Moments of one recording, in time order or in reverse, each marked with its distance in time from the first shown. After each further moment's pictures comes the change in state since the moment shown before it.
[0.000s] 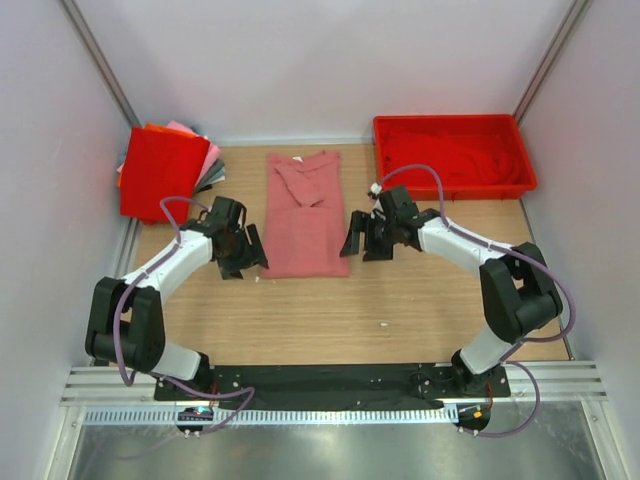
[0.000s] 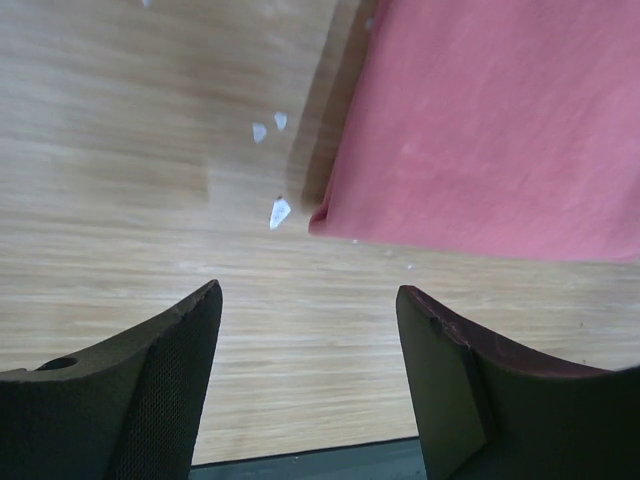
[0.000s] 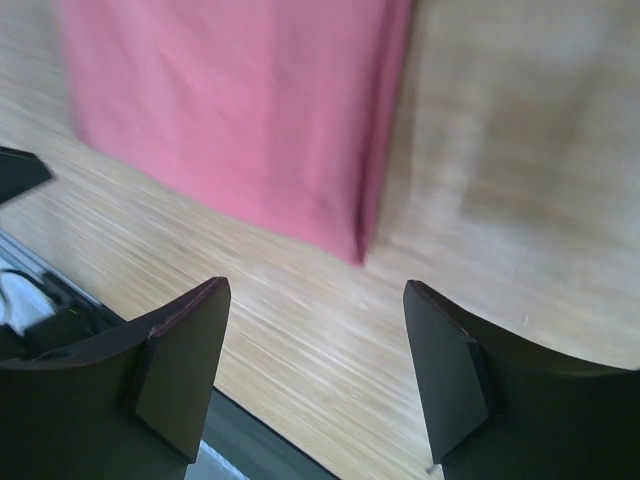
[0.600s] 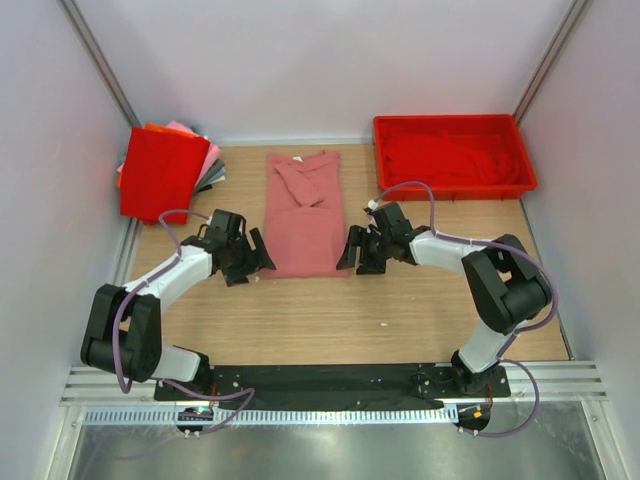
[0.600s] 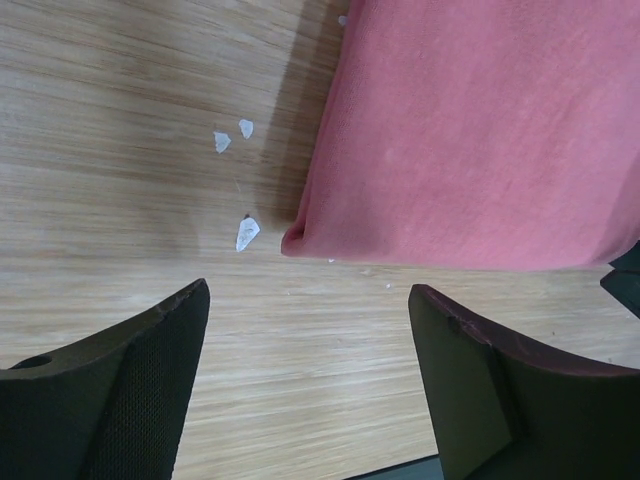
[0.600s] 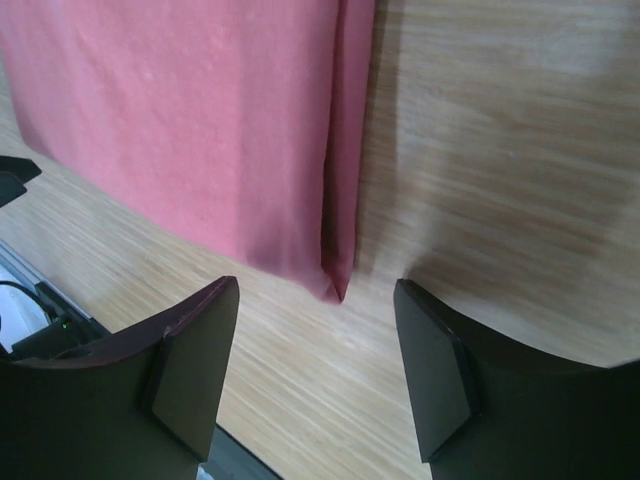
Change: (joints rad) left arm -0.013 -0.064 -0.206 0.243 0.055 -0.084; right arm 0.055 0.056 -0.207 0.219 0.013 0.086
